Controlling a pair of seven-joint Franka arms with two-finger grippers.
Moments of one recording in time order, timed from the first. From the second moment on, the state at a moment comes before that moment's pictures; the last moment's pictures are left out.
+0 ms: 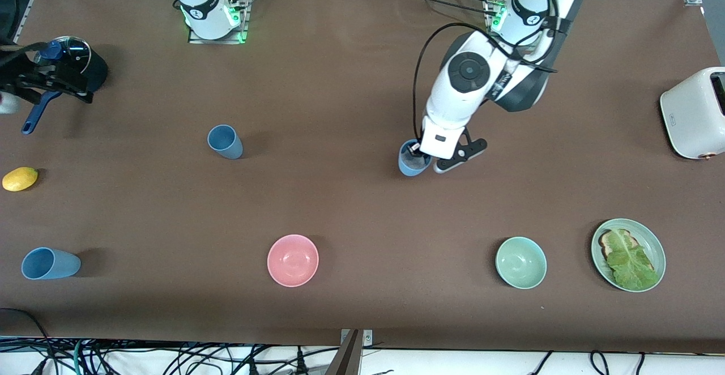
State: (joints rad) left arm -0.55 0.37 -0.05 -1.82 -0.05 2.23 -1.11; right arm 0.11 0.04 -0.09 -1.53 -0.01 1.51 -0.08
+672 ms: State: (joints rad) left arm -0.66 0.59 -0.05 -1.72 -0.02 2.37 -1.31; right arm 0.16 0.25 -0.06 -1.53 0.02 1.60 -0.08
